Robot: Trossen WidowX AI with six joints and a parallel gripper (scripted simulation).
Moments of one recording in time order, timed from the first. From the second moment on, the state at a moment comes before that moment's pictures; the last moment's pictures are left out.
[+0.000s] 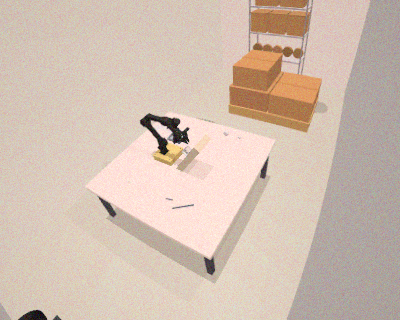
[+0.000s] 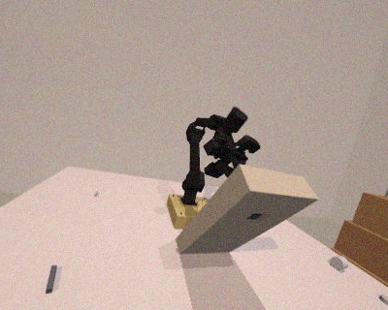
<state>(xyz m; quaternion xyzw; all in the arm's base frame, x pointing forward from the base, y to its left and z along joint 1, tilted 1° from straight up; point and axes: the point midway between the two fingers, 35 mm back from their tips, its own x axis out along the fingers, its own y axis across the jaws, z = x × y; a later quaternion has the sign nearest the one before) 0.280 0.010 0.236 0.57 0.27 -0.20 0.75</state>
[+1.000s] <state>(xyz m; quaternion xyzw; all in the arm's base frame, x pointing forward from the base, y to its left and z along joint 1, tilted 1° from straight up) 0.265 0.011 0.273 0.29 0.38 -0.12 0.87</state>
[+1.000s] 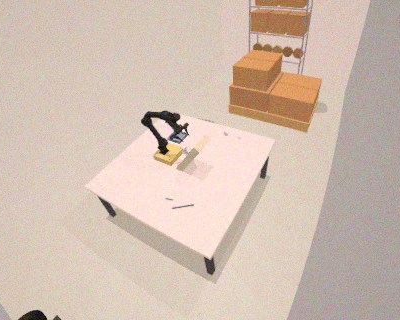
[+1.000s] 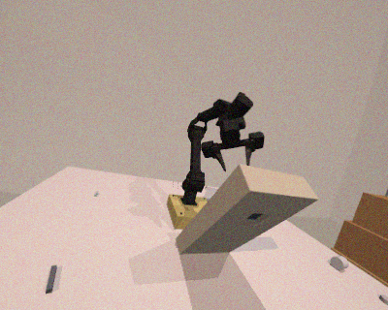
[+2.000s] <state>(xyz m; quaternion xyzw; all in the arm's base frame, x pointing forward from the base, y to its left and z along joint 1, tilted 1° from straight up) 0.255 0.010 0.202 -0.01 0.49 0.01 0.87</state>
